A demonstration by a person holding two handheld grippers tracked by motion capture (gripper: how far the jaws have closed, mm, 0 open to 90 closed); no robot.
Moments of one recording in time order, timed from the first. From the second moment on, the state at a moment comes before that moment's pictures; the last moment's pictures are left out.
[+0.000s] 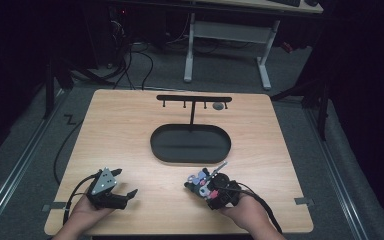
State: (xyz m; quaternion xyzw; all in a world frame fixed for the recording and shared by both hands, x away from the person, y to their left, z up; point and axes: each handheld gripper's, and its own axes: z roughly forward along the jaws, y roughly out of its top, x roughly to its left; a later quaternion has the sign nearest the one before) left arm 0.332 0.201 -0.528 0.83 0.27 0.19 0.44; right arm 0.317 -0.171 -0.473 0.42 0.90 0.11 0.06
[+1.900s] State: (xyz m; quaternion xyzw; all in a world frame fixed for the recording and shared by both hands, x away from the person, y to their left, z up) left arm 0.333 0.203 -0.528 0.83 0.28 0.19 0.45; right arm 0.386 -0.209 -0.414 0.51 0.84 0.14 0.10
